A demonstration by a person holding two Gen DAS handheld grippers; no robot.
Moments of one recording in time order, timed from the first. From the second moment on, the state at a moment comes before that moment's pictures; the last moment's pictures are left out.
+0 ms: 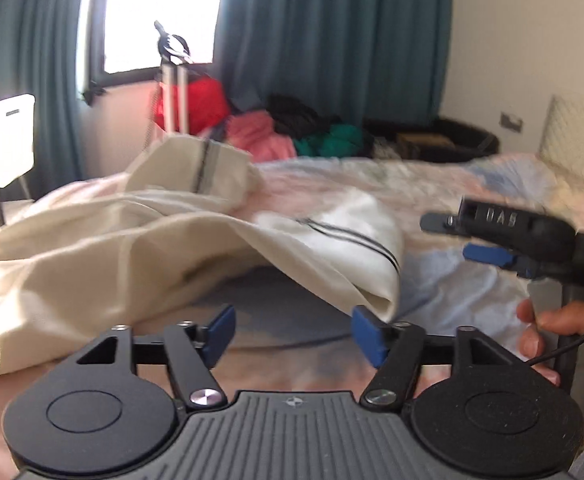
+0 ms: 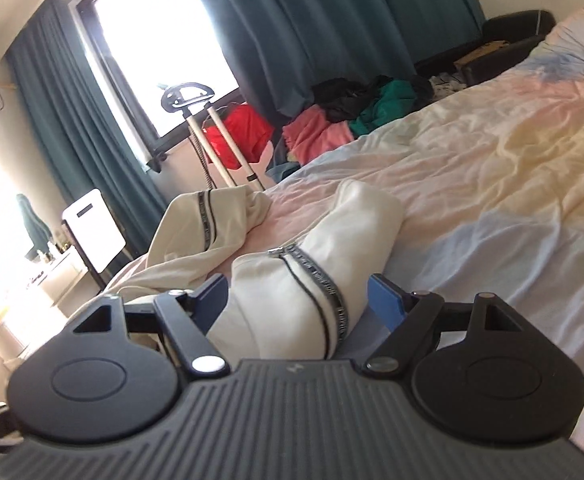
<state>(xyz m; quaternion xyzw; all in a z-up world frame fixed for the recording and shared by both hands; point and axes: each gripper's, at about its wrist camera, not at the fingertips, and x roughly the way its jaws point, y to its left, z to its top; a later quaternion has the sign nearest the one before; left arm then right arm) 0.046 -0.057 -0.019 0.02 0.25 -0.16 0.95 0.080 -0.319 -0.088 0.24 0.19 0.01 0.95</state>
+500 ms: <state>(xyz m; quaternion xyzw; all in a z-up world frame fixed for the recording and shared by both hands) 0.060 -0.005 -0.039 -0.08 0.21 -0.12 0.97 0.128 -0.249 -0.092 0.15 0.23 0.04 0.96</state>
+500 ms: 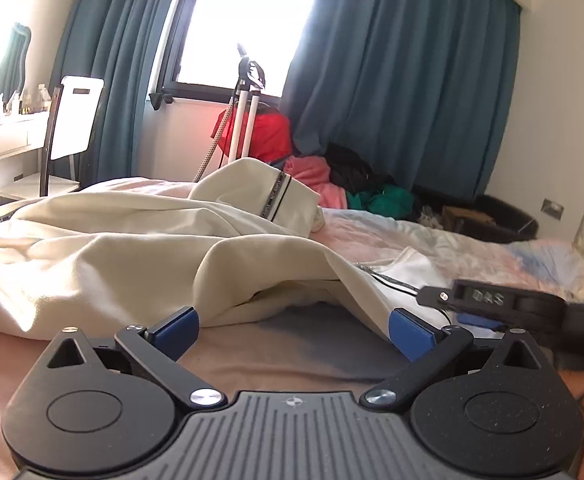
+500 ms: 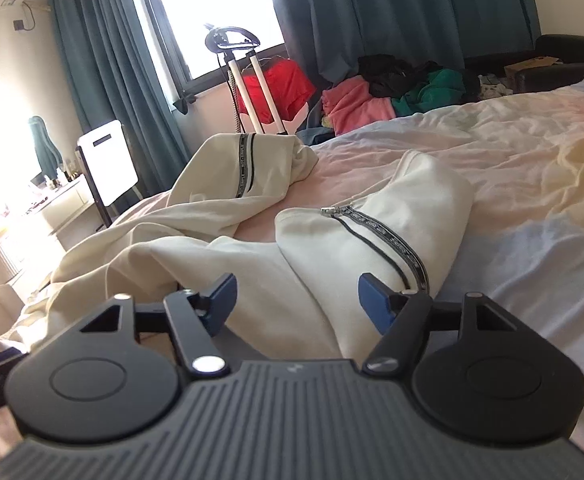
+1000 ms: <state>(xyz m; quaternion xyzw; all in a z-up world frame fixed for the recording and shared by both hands) 0.103 0.009 -0.084 -0.14 0.25 -0.11 0.95 0.225 -0.218 -0.146 -0.02 0.35 0.03 0.94</state>
